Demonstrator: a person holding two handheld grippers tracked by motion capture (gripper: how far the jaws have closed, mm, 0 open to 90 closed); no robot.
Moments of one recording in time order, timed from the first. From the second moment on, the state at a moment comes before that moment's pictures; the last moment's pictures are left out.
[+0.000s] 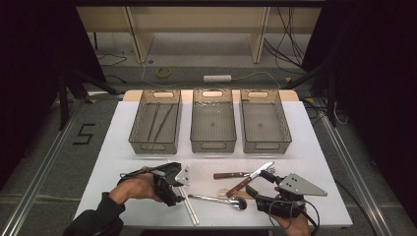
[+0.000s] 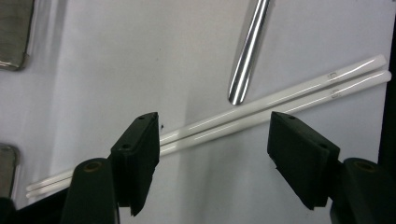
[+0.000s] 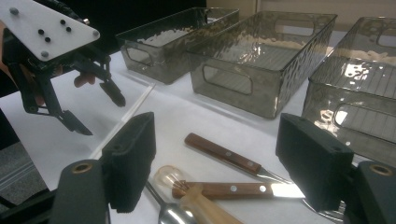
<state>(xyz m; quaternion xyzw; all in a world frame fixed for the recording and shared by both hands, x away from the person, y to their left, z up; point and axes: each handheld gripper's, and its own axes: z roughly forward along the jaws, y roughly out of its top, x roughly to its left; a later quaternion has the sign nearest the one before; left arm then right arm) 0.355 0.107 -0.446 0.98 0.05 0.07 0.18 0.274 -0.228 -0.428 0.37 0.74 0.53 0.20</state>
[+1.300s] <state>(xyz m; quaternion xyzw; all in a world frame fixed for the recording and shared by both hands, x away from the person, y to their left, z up) 0.363 0.098 -0.459 0.99 -0.02 0.05 0.15 0.274 -0.228 -0.428 0.37 0.74 0.53 0.20</state>
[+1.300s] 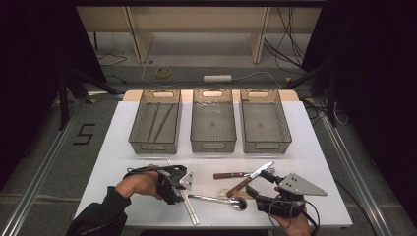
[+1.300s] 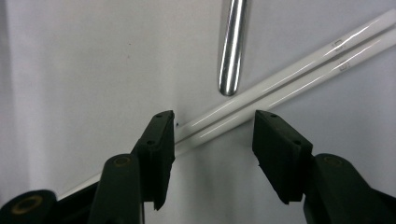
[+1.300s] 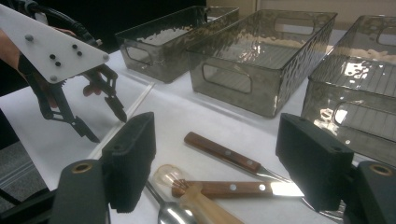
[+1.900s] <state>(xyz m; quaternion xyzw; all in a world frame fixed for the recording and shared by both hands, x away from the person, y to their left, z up) 0.360 0.097 -0.460 0.99 -0.06 0.03 0.14 0.274 -0.229 -0.429 0.37 0.74 0.52 0.20</state>
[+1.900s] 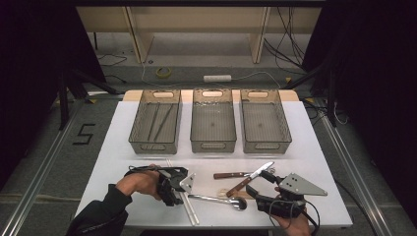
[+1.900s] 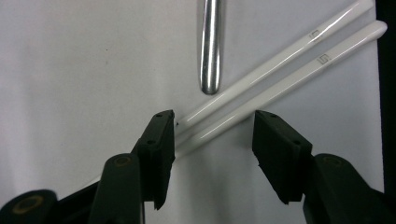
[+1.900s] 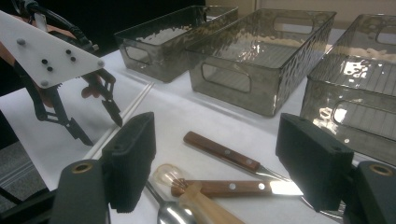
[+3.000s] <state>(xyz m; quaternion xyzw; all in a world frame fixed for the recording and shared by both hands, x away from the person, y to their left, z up) 0.348 0.100 -0.460 0.99 -0.11 0.02 0.11 0.273 -0.229 -0.428 0.37 0.74 0.52 0.20</state>
